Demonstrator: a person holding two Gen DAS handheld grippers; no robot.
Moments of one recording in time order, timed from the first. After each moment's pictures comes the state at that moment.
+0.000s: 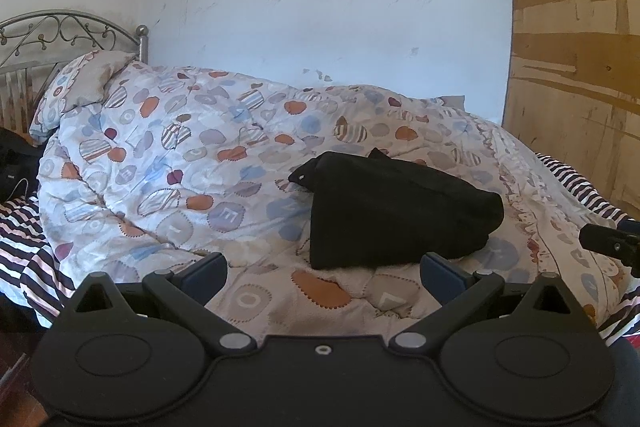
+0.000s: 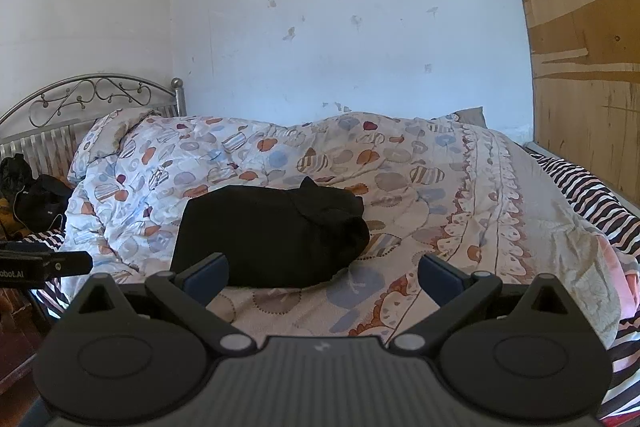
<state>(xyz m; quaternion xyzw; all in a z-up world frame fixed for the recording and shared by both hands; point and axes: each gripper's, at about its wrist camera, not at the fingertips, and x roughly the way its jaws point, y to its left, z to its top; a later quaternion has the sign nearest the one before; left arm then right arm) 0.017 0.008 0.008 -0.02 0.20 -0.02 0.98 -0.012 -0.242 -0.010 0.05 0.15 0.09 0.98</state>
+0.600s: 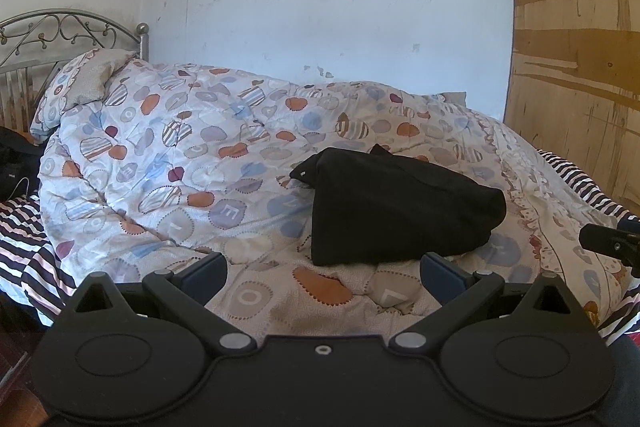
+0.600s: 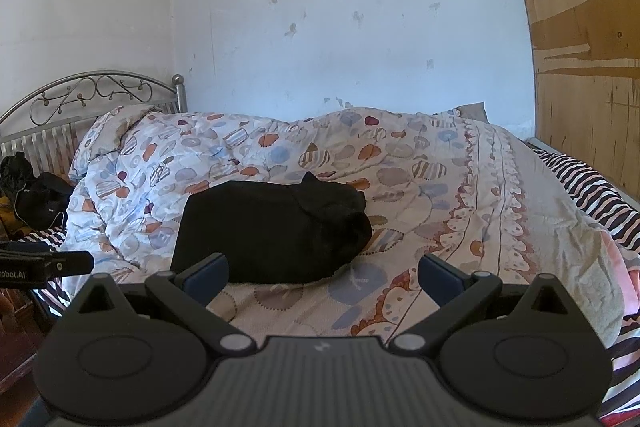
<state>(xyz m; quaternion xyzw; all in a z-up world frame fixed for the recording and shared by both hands) 0.017 0.009 0.007 -0.02 0.20 -0.01 0.98 -0.010 -0.240 -0.010 0.04 0.15 0.09 0.98</state>
